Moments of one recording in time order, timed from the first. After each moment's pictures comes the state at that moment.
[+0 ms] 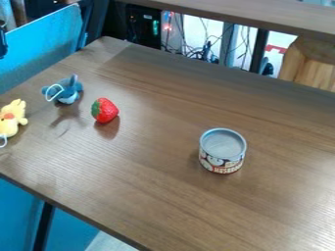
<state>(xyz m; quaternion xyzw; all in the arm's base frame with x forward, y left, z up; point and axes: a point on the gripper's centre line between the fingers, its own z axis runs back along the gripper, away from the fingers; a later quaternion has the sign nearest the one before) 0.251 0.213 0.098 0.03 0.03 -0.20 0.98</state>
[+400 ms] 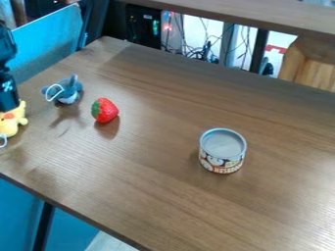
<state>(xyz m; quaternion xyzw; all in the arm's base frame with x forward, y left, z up) 0.263 0.217 0.083 -0.06 -0.03 -0.13 0.99</state>
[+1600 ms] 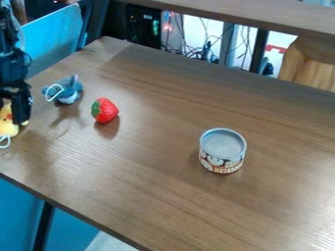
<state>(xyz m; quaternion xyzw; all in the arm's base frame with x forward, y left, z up) 0.284 0.240 0.035 0.00 0.08 0.07 0.99</state>
